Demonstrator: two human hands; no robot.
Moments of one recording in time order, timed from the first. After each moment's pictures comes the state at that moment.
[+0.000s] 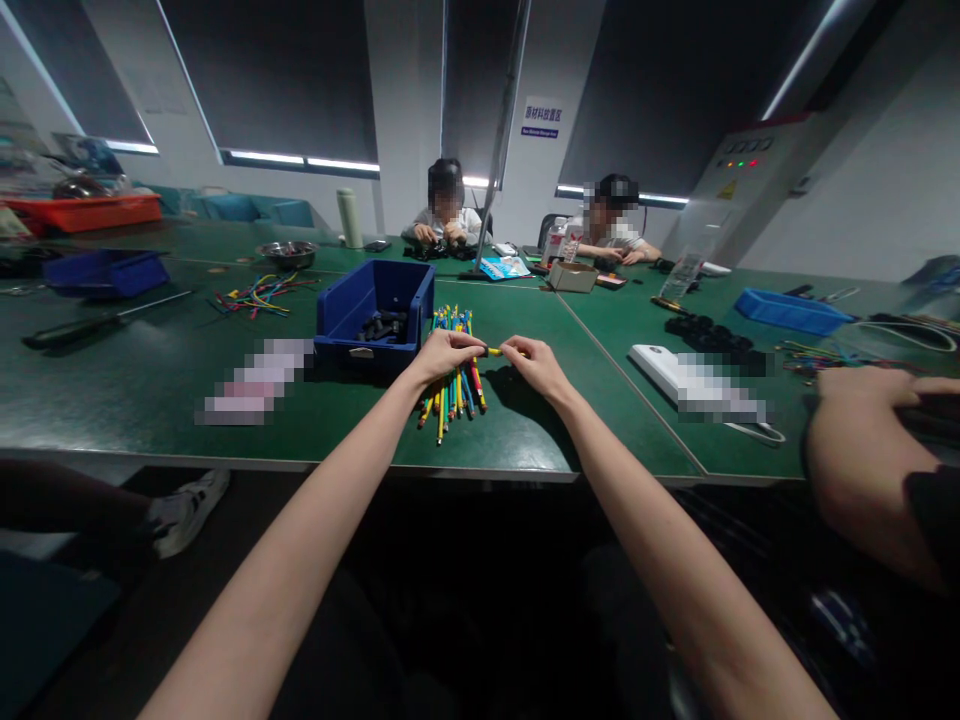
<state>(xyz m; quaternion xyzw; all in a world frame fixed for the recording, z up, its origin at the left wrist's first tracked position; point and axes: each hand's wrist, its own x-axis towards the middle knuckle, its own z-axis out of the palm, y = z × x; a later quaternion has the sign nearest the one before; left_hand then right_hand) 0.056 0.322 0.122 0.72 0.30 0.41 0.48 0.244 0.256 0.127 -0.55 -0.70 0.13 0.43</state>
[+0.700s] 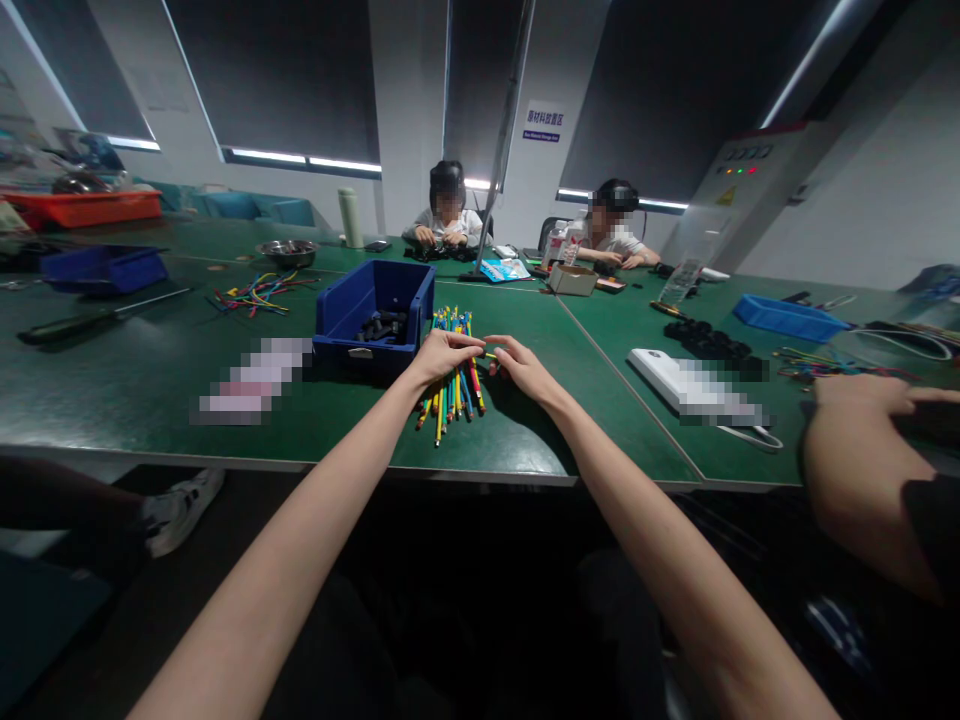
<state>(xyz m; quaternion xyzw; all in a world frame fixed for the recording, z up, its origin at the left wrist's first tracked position) 0.056 0.317 0.127 0.71 0.31 0.43 0.46 0.231 0.256 0.122 -0.49 -0.67 0.30 0.46</state>
